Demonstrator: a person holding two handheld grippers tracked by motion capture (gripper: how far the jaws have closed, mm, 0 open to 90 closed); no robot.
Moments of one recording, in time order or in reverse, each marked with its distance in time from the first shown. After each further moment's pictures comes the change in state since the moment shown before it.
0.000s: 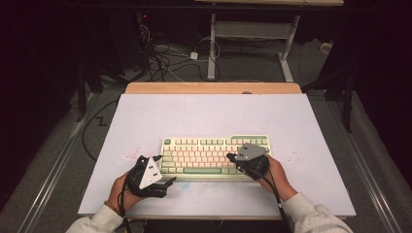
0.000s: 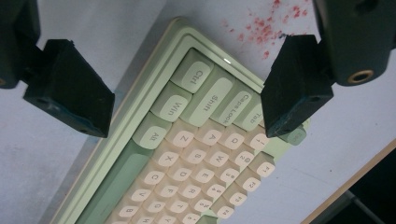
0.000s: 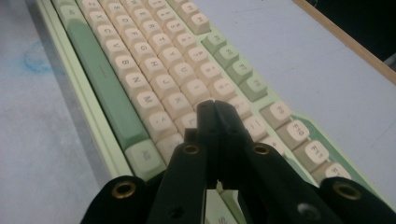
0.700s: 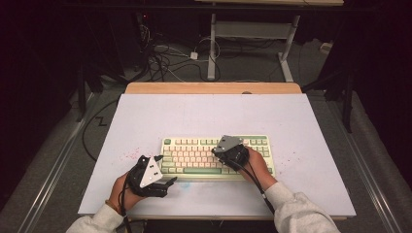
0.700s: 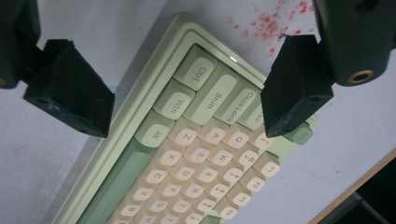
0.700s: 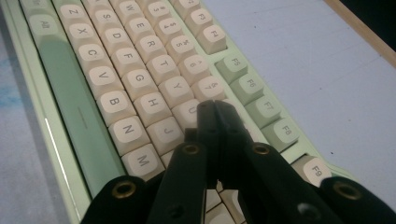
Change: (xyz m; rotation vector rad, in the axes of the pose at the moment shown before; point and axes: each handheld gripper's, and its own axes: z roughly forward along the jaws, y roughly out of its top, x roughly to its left) left arm 0.001 0.000 0.002 -0.004 -0.017 -0.011; right arm 0.004 0.030 0.047 0.089 0.020 -0.040
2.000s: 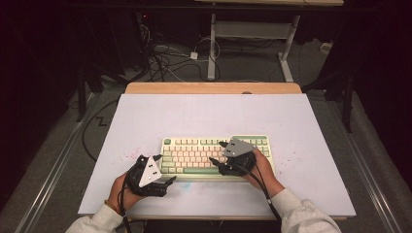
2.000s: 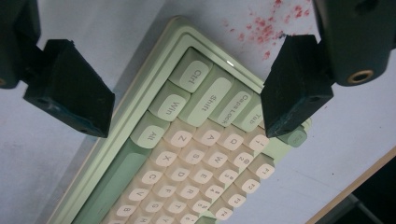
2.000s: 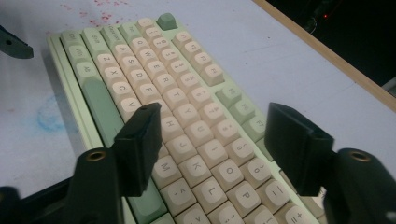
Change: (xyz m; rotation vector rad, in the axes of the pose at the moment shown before) left arm 0.001 0.000 -0.001 0.003 0.009 -0.008; right arm 0.009 -0.008 -0.032 -0.180 -0.018 0.050
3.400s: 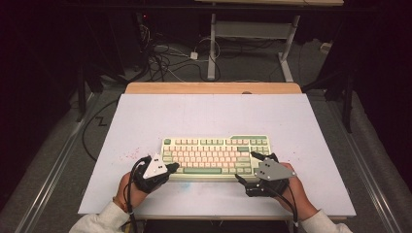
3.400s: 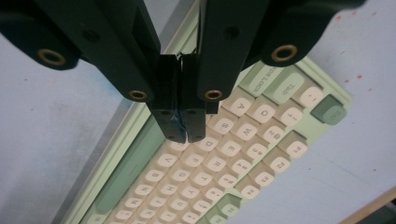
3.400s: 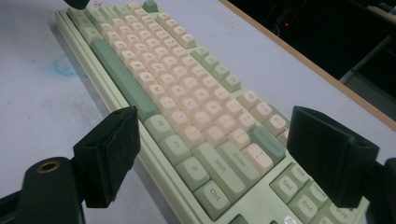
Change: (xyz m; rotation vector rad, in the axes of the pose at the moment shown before) left arm 0.000 0.025 0.007 -0.004 -0.129 -0.081; right arm 0.009 -0.049 -0.080 -0.044 -0.116 0.007
